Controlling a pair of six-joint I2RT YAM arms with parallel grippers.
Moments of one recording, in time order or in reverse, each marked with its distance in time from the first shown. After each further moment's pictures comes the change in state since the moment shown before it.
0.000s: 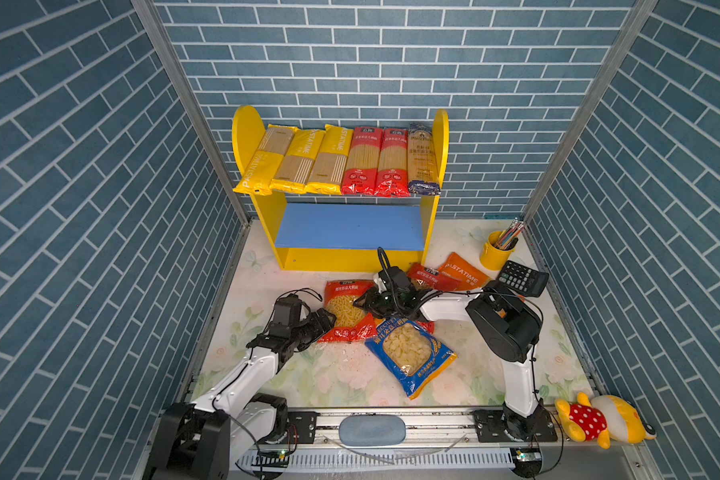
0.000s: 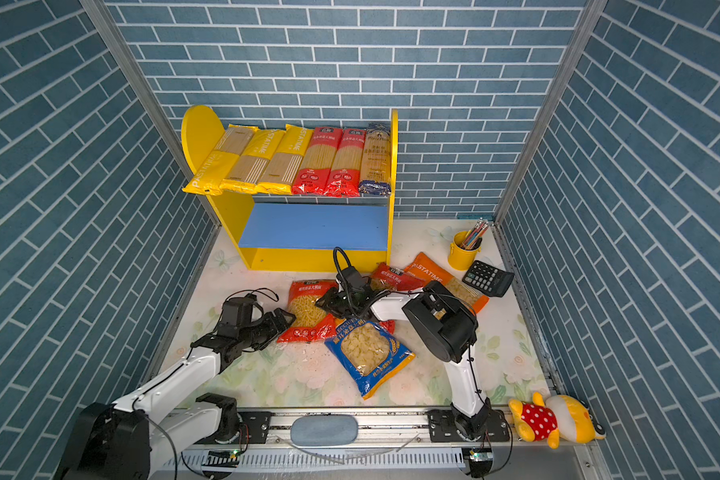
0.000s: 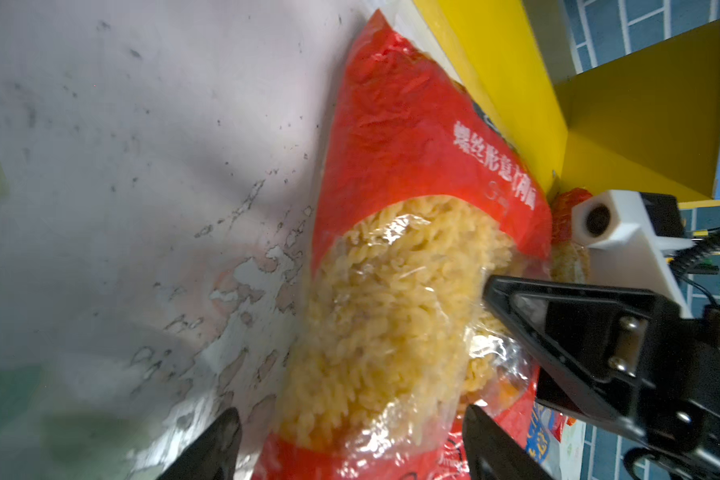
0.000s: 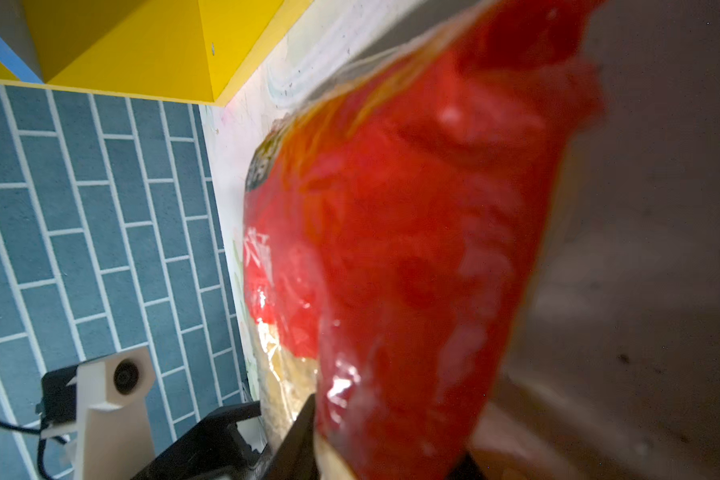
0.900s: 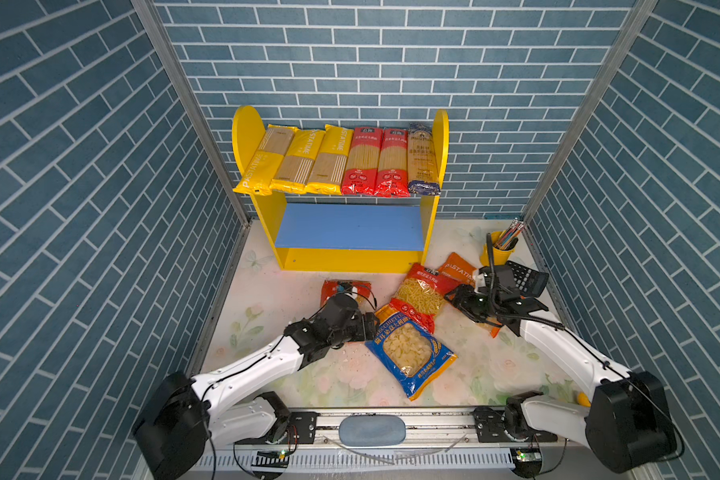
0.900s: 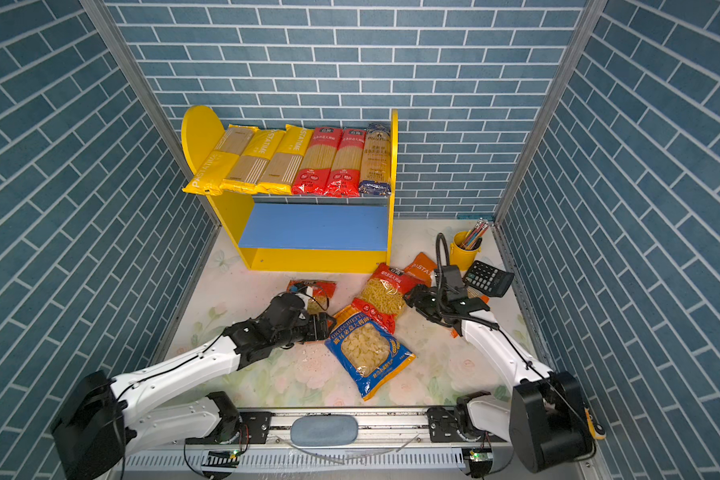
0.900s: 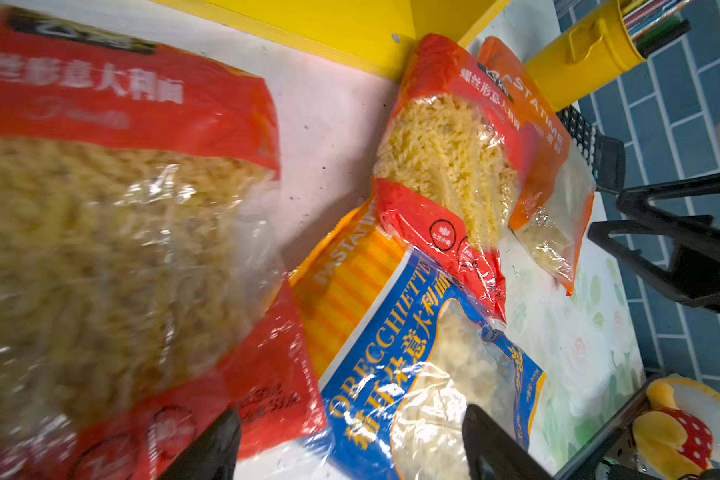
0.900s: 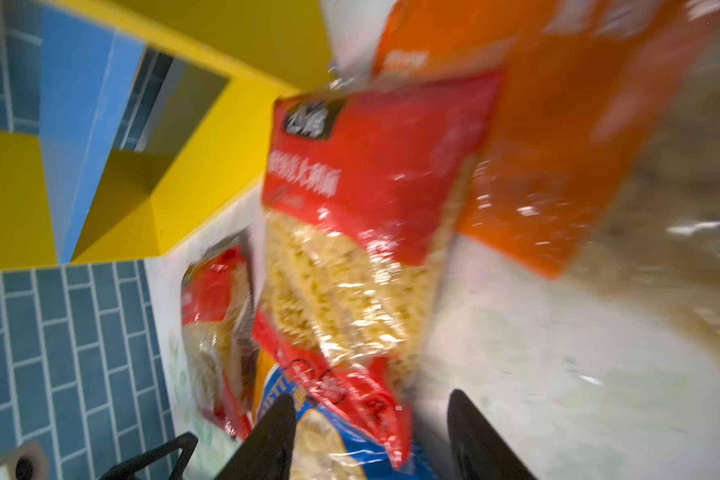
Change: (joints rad) left arm -0.605 0.203 0.291 -0.040 -0.313 0.048; right arm -0.623 -0.881 -0.448 -0.640 0.104 -0.352
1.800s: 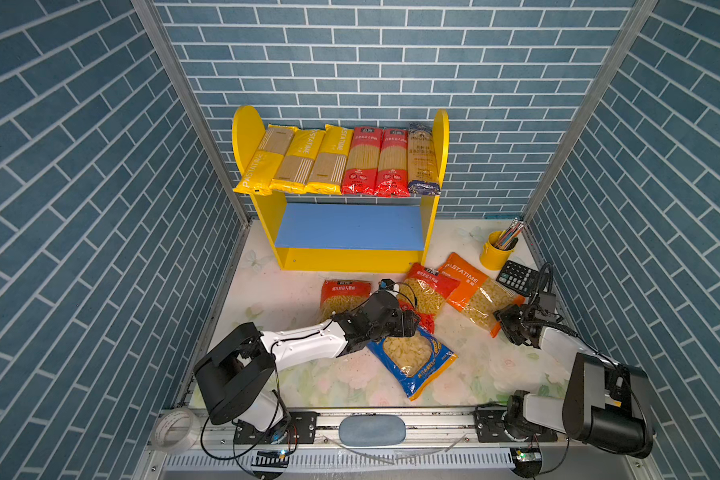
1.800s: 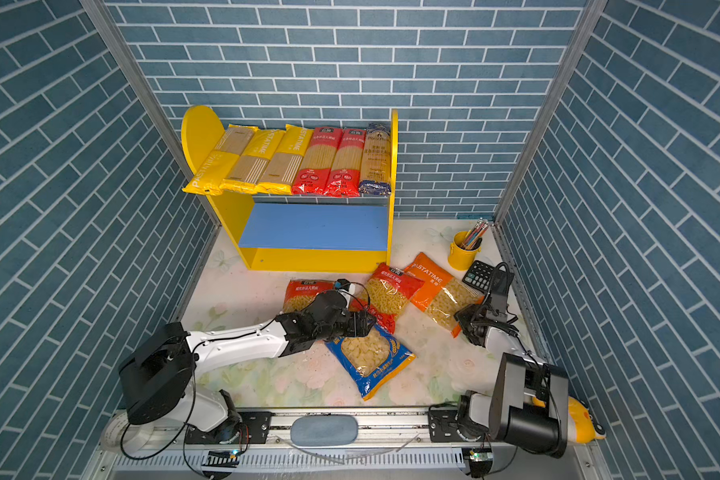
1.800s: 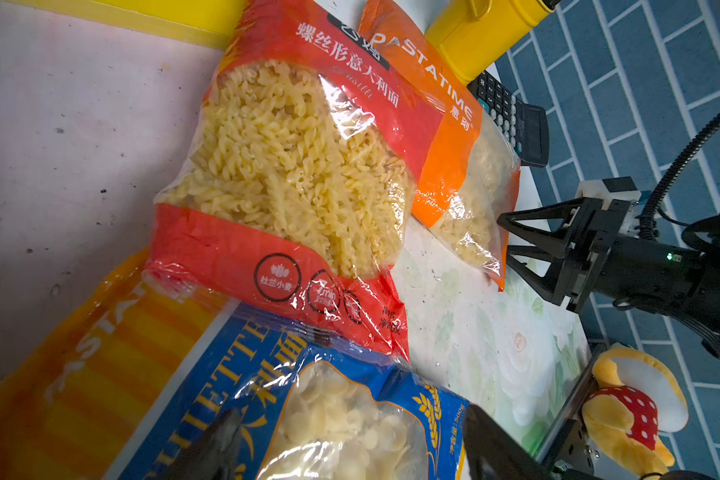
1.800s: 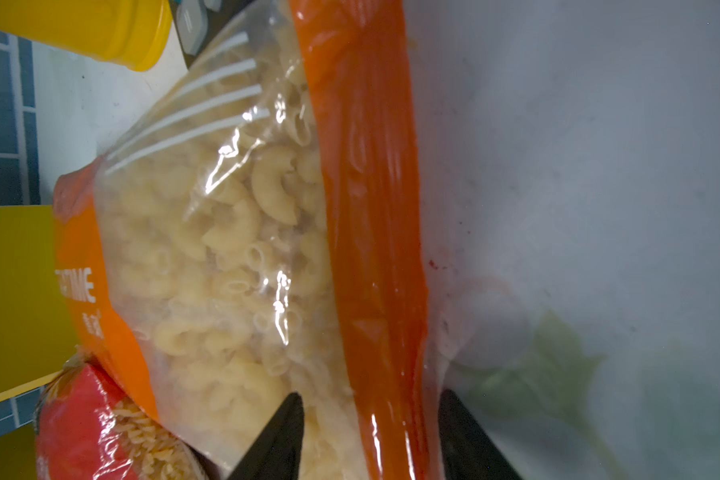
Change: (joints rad) left arm -0.127 0.308 0.153 0.245 0.021 -0.033; right arm -0.443 0.111 -0.258 0.275 0.018 0.018
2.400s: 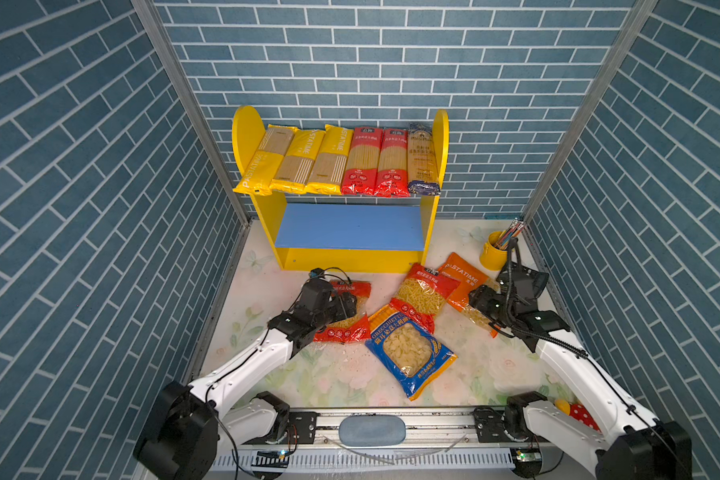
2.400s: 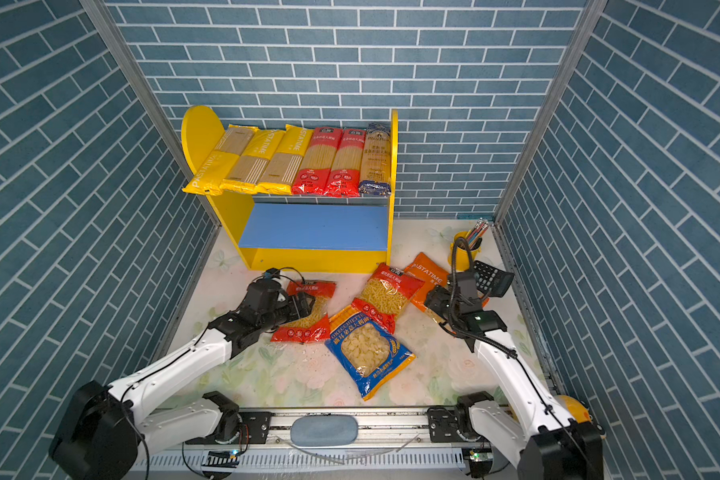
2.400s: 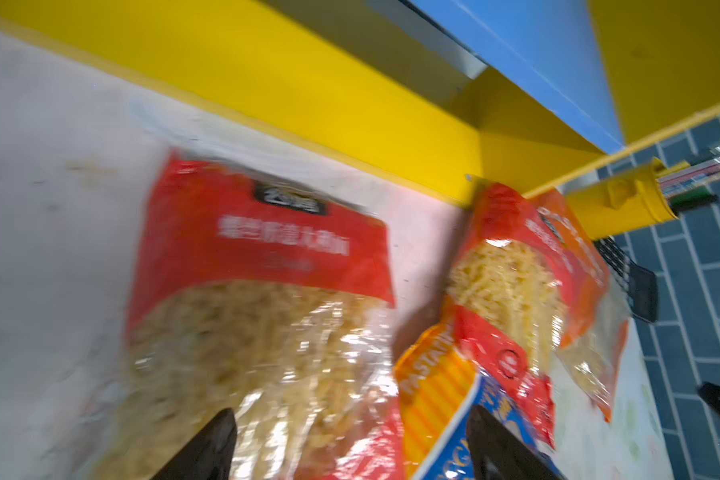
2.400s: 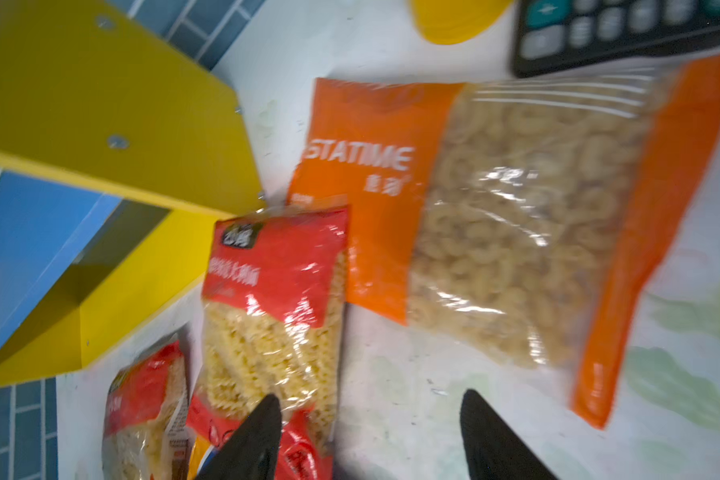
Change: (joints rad) left arm 0.488 -0.439 -0.229 -0.267 0.000 0.087; right arm 0.586 -0.240 0.259 -0.324 0.283 -0.015
